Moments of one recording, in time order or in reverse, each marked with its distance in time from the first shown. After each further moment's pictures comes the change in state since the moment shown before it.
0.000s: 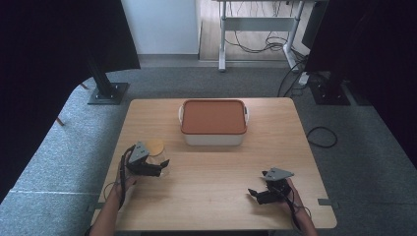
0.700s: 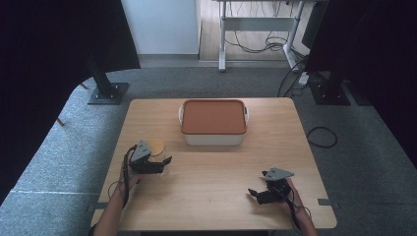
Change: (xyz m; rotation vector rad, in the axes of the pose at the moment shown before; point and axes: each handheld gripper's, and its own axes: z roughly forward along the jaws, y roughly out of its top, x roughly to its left) left arm -0.001 0.001 0.007 -0.030 -0.012 -0.020; right arm 0.000 0.000 0.000 0.000 0.000 0.001
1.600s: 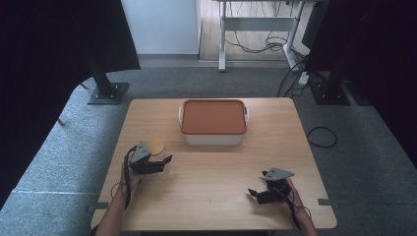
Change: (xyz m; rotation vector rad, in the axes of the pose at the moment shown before) left arm -0.002 -0.003 -0.001 -0.038 0.009 -0.020; right arm 0.000 0.000 0.000 -0.001 0.001 -0.001
